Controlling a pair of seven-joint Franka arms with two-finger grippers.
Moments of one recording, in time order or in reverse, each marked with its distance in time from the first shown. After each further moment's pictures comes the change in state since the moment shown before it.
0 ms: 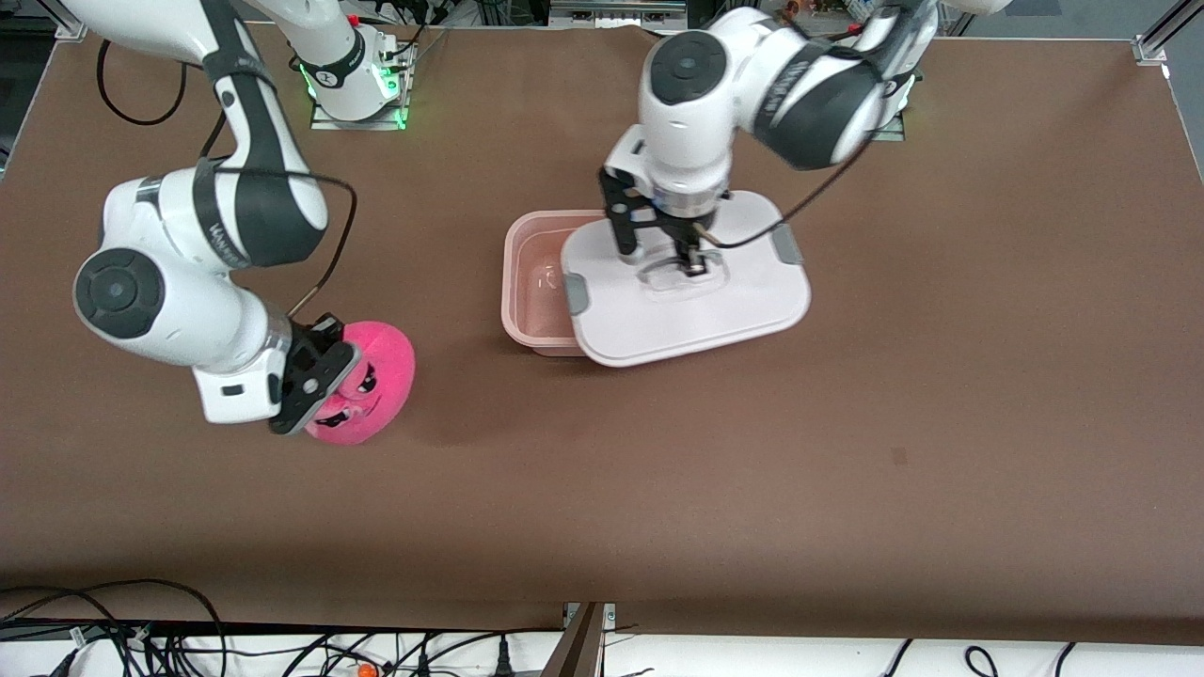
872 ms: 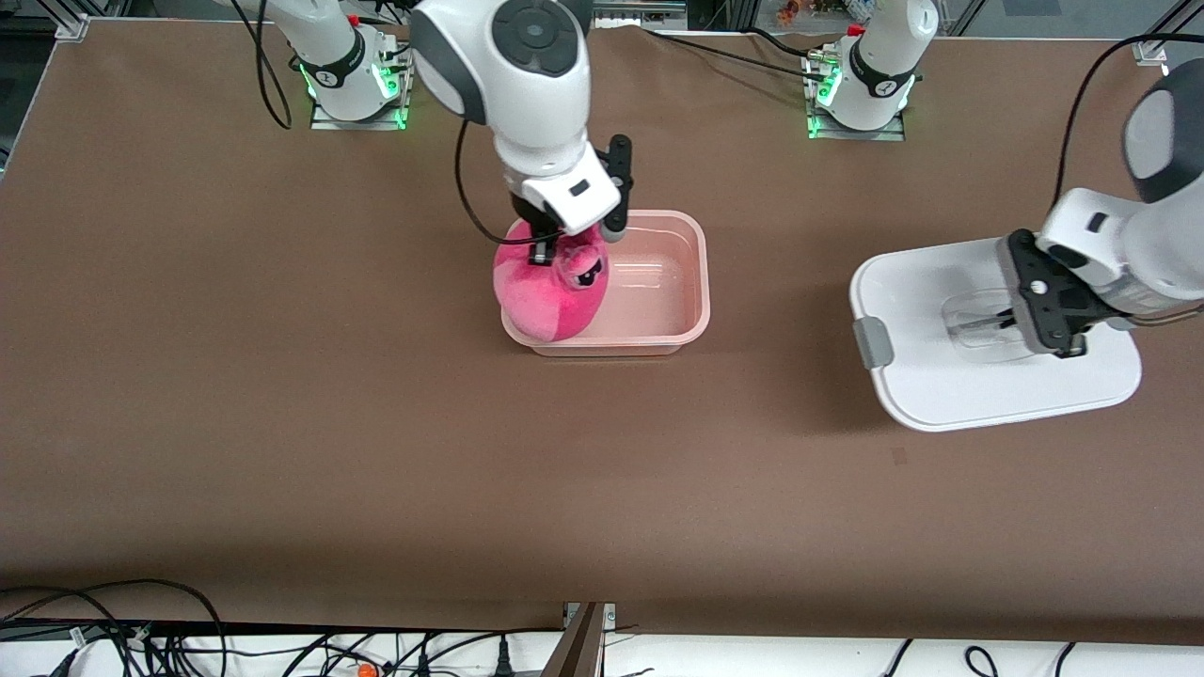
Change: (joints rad) left arm 0.625 -0.049 0.028 0.091 -0.081 -0.183 0.753; right arm 0.439 0.001 0.106 0.083 -0.176 -0.073 0.056
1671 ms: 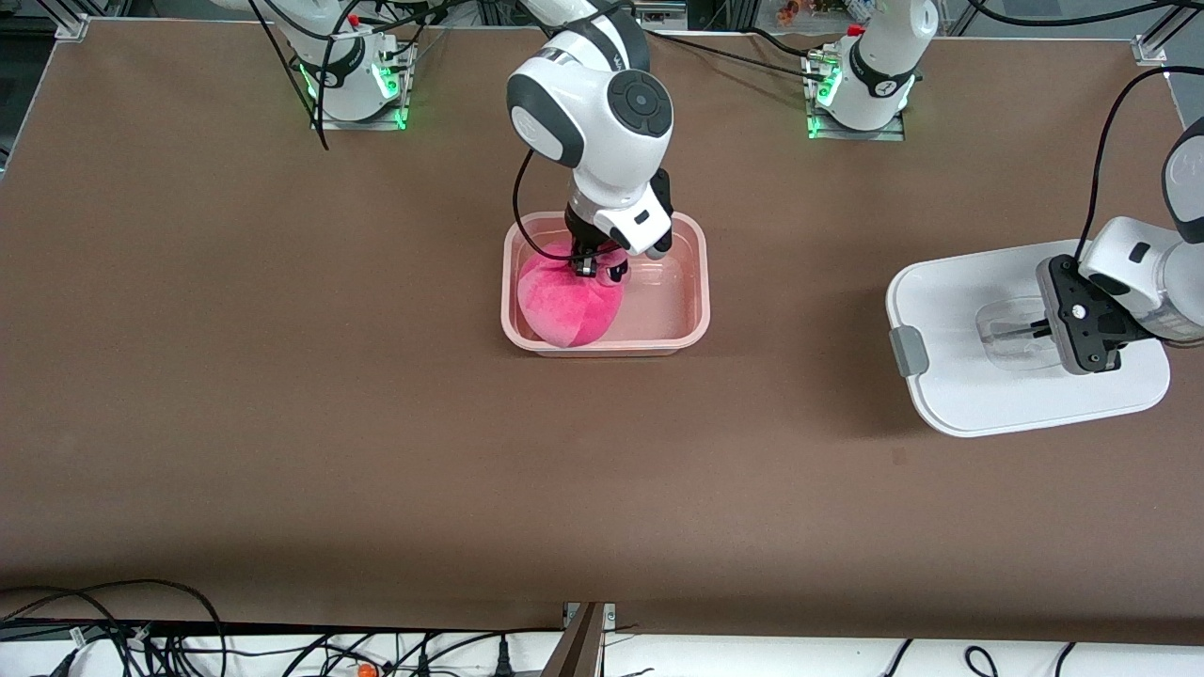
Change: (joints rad) left arm 0.045 0.067 -0.002 0.034 0.030 -0.010 0.040; right arm 0.088 0.132 -0.001 0.004 -0.094 -0.023 0.085
